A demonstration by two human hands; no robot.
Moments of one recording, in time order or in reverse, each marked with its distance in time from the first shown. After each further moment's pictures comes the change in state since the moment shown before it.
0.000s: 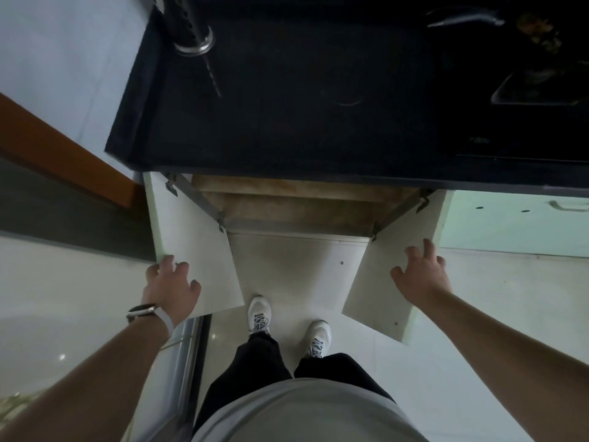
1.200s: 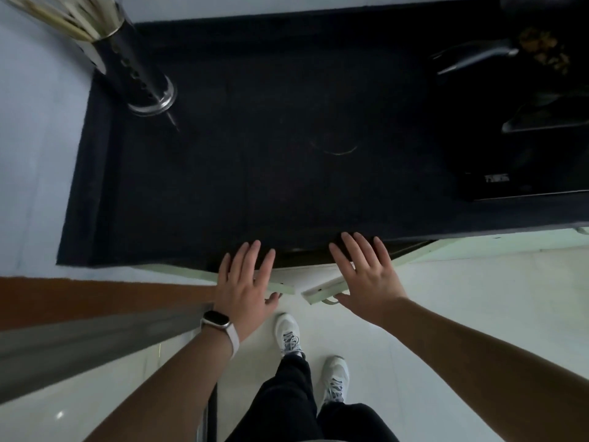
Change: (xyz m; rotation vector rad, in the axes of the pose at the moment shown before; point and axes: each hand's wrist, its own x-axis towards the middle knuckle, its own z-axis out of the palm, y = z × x) left_hand 0.139 0.139 -0.043 0.040 0.452 0.750; right_hand 0.095 -0.136 -0.013 -0.334 0.360 -0.590
